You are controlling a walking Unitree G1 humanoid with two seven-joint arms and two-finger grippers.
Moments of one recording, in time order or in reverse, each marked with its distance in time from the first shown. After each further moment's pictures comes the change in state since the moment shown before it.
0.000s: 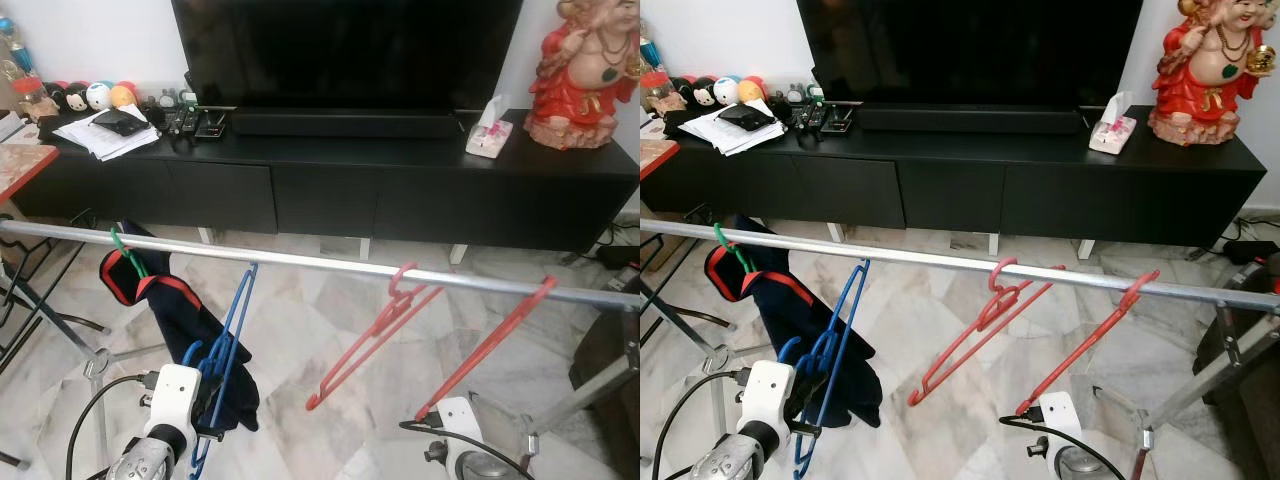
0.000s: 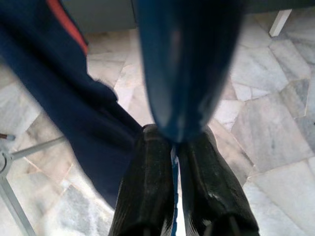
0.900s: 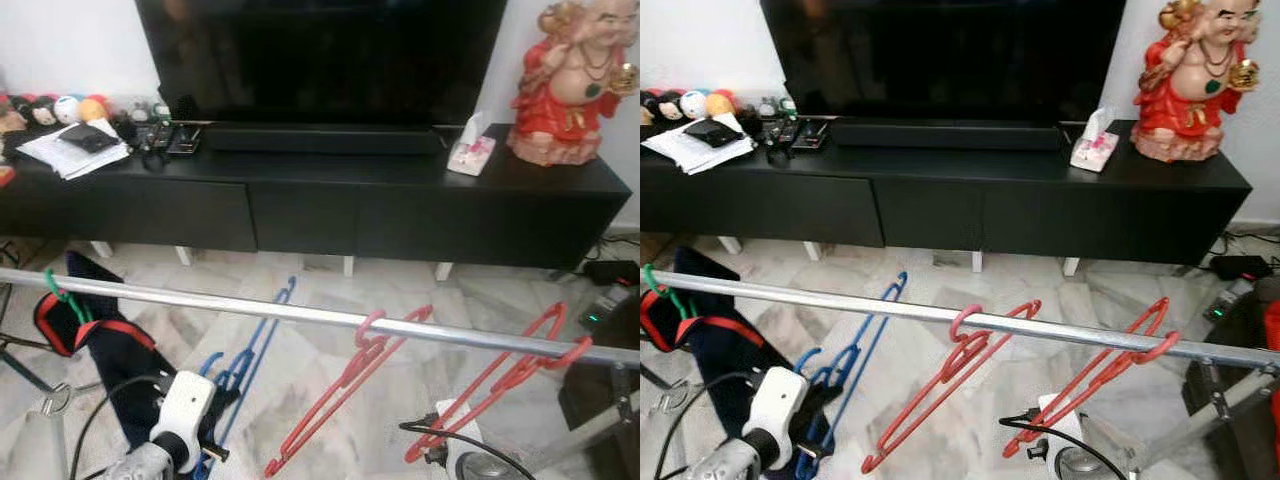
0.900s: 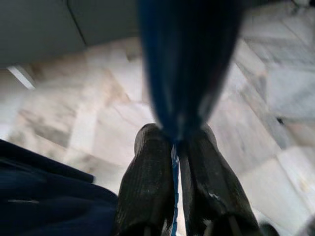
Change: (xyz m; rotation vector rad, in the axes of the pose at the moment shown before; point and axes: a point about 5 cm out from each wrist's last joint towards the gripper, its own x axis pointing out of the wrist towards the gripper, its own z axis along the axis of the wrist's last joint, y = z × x) left arm -0.007 -0.009 0.018 0.089 -0.025 -0.181; right arm -0.001 -0.005 -0.003 -0.012 0.026 -0.004
